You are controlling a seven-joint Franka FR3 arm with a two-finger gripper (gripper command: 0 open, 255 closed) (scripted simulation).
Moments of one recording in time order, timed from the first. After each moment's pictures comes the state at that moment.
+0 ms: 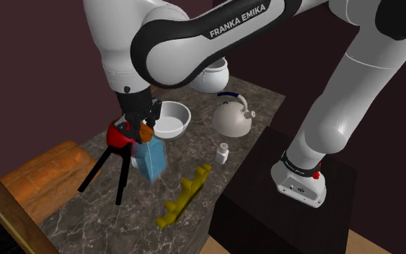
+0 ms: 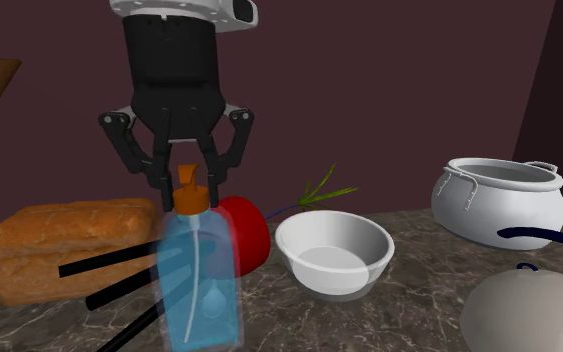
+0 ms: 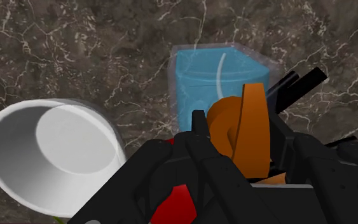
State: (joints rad) arm 0.08 0.01 0.70 -1.98 -0.02 1.99 0.75
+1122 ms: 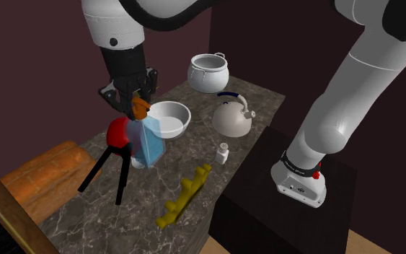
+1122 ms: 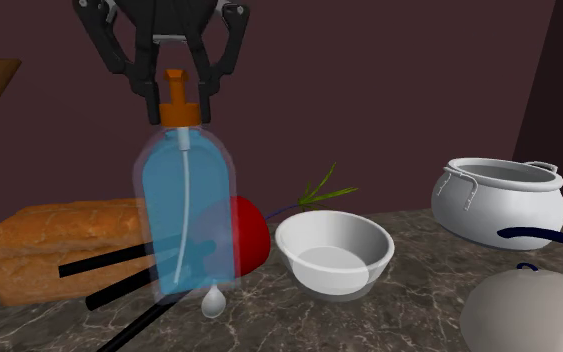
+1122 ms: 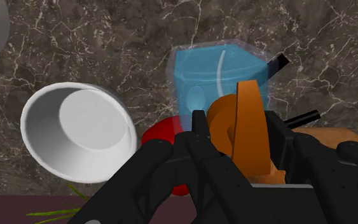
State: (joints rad) arm 0.08 -0.02 0.70 -1.78 0.00 1.77 0.74
